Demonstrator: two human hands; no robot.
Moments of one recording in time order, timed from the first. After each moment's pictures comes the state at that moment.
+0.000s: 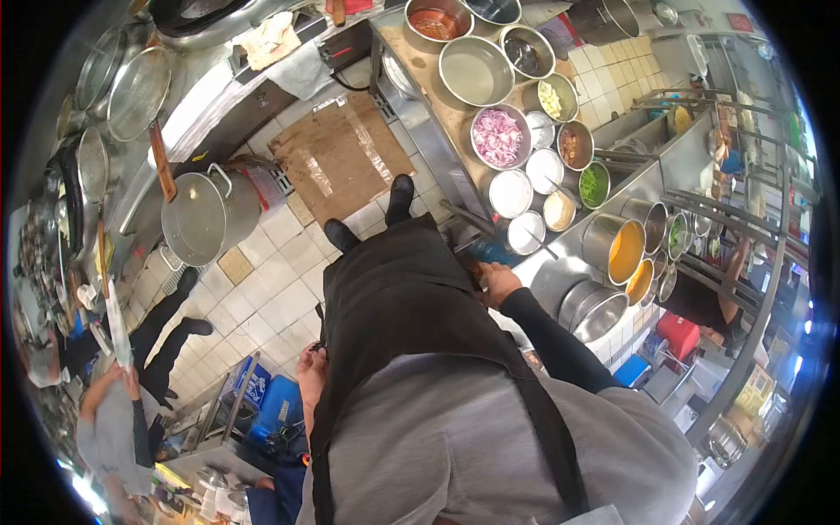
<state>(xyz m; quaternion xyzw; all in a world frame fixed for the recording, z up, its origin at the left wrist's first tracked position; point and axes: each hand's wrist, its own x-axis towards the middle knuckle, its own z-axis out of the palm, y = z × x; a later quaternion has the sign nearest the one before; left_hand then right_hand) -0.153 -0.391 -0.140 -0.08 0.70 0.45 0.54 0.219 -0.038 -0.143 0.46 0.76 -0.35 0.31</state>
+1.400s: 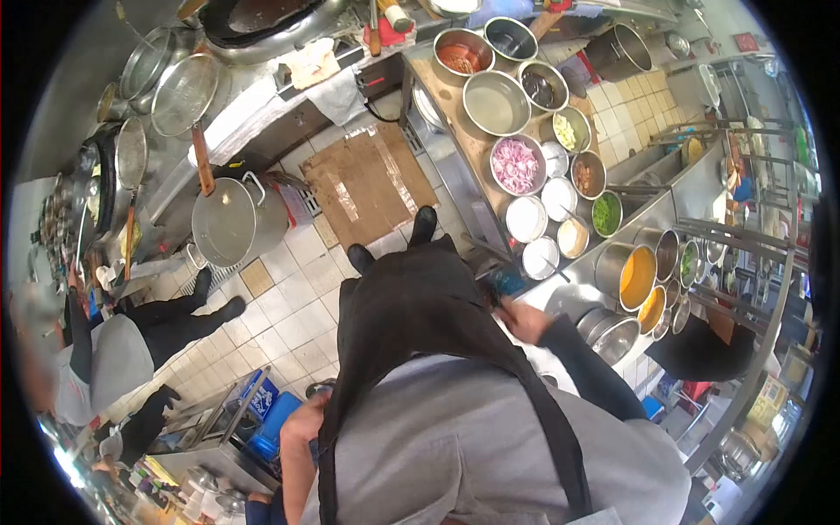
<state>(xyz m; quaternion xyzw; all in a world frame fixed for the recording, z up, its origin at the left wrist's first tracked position) -0.174 -0.331 0.043 0.03 0.68 0.27 0.69 0.221 -0.036 -0.072 0.38 0.78 -0.46 0.20</state>
